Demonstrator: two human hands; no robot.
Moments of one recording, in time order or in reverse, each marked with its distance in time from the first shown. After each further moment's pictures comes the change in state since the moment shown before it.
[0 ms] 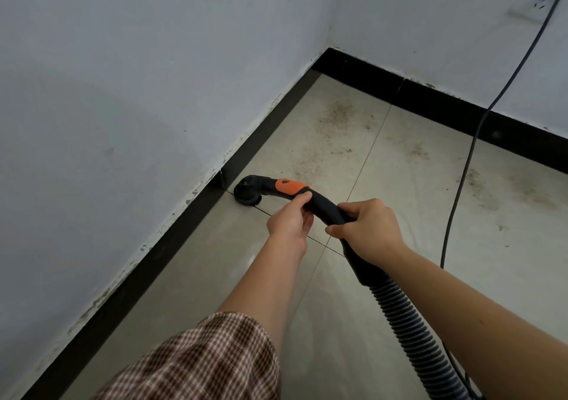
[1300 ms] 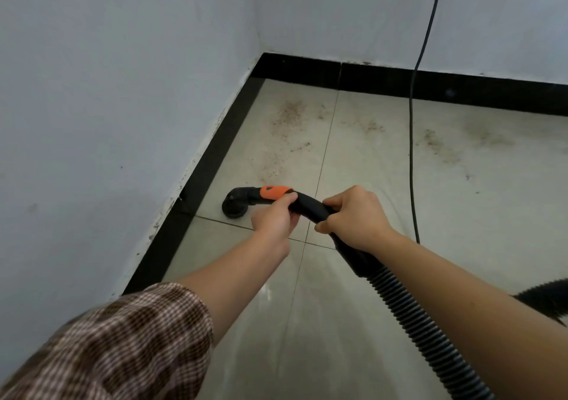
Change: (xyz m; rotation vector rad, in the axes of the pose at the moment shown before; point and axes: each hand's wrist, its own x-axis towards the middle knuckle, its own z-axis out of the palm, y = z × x) left_hand 0.002 -0.025 0.026 0.320 -0.020 0.120; right_hand -0.009 0.035 -0.019 0.058 0.051 0.058
